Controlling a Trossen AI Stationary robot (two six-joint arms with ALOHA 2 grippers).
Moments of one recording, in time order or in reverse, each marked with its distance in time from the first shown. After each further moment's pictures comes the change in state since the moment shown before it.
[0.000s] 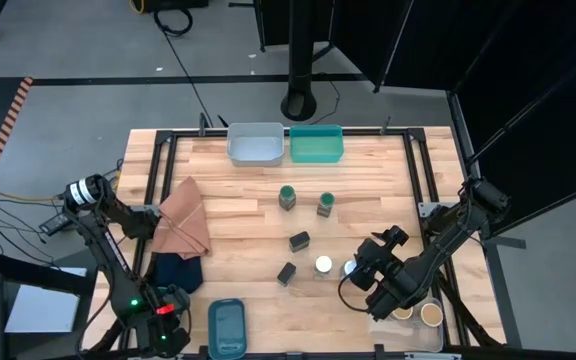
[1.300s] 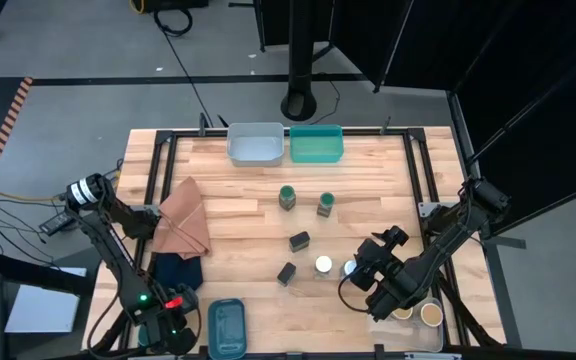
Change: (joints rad) left arm 0.076 0.000 -0.006 0.061 0.016 0.124; right arm 0.002 0.001 0.000 0.000 0.000 0.000
